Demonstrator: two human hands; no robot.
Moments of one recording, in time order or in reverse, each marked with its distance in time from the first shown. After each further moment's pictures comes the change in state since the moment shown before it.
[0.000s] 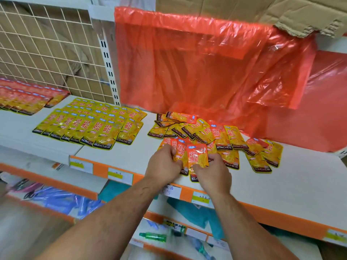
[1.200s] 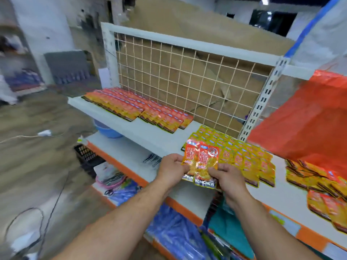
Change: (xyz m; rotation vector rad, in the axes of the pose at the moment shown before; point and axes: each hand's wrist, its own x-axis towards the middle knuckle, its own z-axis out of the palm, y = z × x) left_hand -0.011 -0.280 -0.352 -0.679 0.140 -0.290; right_hand -0.161 -0.333 0.225 0.700 -0.509 -0.098
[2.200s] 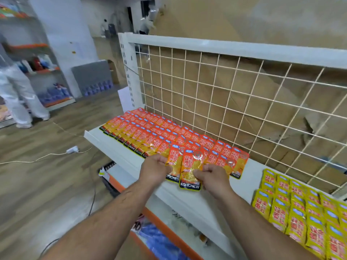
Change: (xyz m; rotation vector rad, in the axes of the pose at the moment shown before) left_hand 0.272 0.016 -0.189 0.259 0.248 -0.065; right_hand 0.243 -0.031 0.235 -0.189 -0.126 0.007
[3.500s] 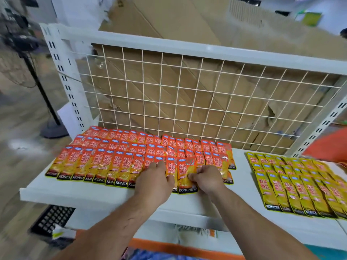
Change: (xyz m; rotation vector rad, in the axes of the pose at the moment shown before) left_hand 0.101 -0.013 -0.047 0.693 -0.254 0.778; right_hand 0.019 -0.045 0.088 -0.216 0.469 0.312
